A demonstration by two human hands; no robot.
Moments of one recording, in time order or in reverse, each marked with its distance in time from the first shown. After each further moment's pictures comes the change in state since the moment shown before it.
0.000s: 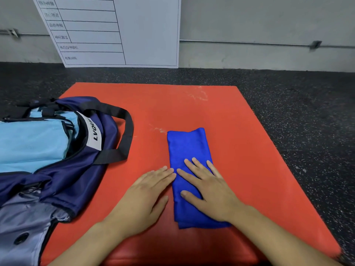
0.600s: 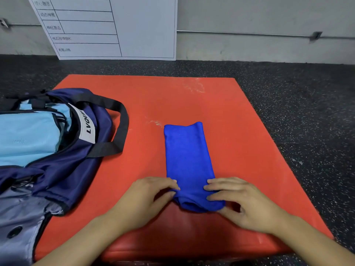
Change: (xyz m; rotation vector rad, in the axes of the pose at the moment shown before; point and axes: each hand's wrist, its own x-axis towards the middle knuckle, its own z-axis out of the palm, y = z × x) left_hand 0.005 0.023 -0.001 -0.294 0.033 0.018; right_hand -0.075 0.044 -0.020 0.234 0.185 -0.266
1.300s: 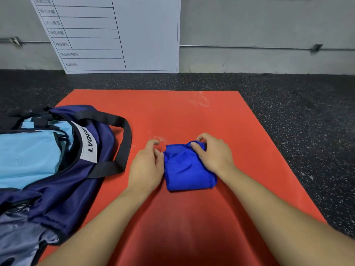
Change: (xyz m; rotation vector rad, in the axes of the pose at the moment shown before) left_hand 0.096 -0.058 -0.010 0.099 0.431 -0.450; right_hand 0.175 0.059 0.008 -0.124 0.265 0.722
